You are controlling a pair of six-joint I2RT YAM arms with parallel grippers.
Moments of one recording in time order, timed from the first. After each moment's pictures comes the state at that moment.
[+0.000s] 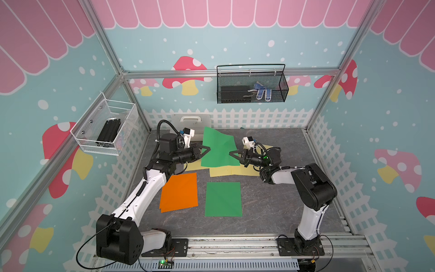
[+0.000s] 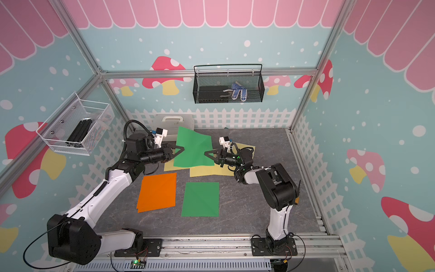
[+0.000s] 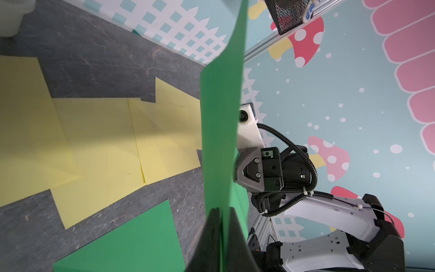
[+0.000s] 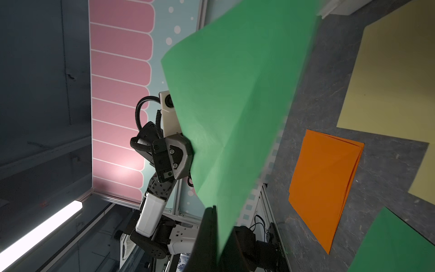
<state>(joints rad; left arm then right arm) -0.18 1.28 1.01 -0.19 0.77 -0.66 0.41 1.88 0.85 1.32 -0.96 1.65</state>
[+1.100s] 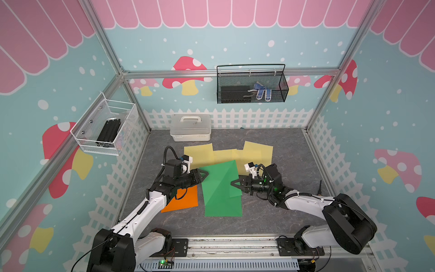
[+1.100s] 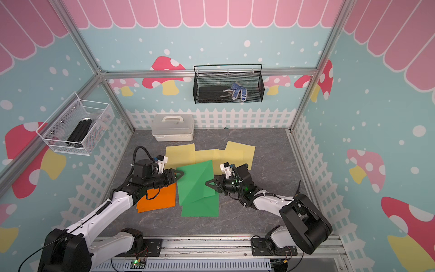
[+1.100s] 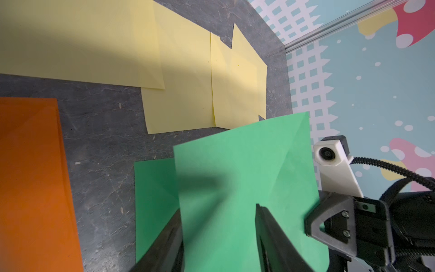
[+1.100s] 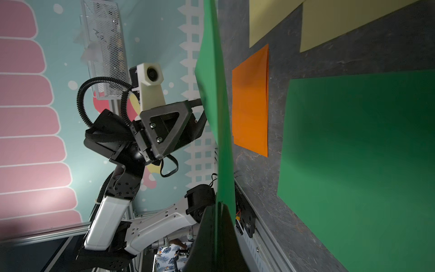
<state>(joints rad) -0.24 1.11 0.61 -0.15 0.54 -0.67 0.61 1.42 0.49 0.60 -0.71 1.32</state>
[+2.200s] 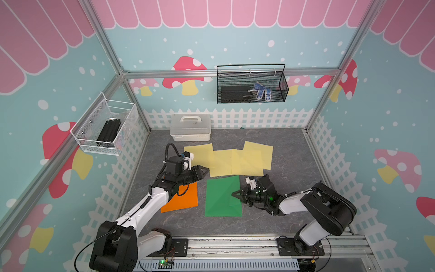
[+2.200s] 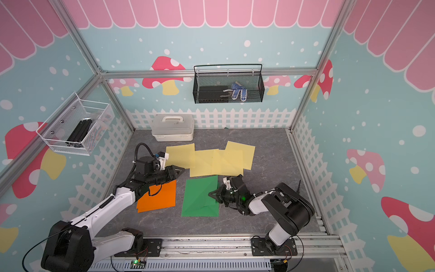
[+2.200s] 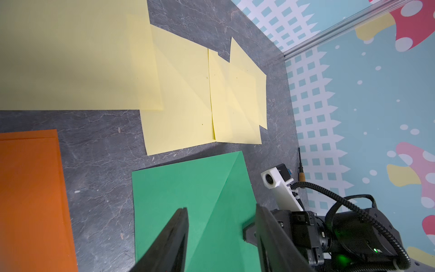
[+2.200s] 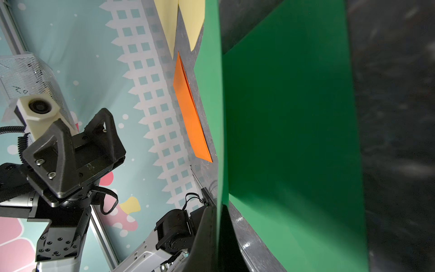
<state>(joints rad) -0.24 1.17 0.65 -0.10 0.52 -0.65 0.68 1.59 0.36 0.75 -0.55 1.47</state>
